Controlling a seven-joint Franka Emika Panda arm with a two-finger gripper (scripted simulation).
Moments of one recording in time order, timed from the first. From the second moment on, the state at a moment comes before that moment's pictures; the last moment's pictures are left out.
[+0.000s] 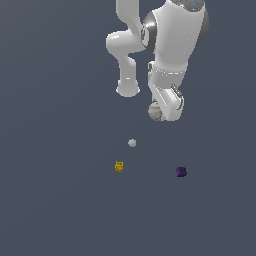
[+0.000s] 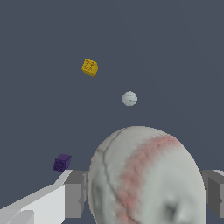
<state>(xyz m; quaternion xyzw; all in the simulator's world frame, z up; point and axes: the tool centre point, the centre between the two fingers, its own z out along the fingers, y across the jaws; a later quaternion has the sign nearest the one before) -0.047 0.113 0.278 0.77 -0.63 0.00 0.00</state>
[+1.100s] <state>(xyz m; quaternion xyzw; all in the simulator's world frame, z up) -0.132 0.168 0.424 0.78 -0.63 0.00 0.00</state>
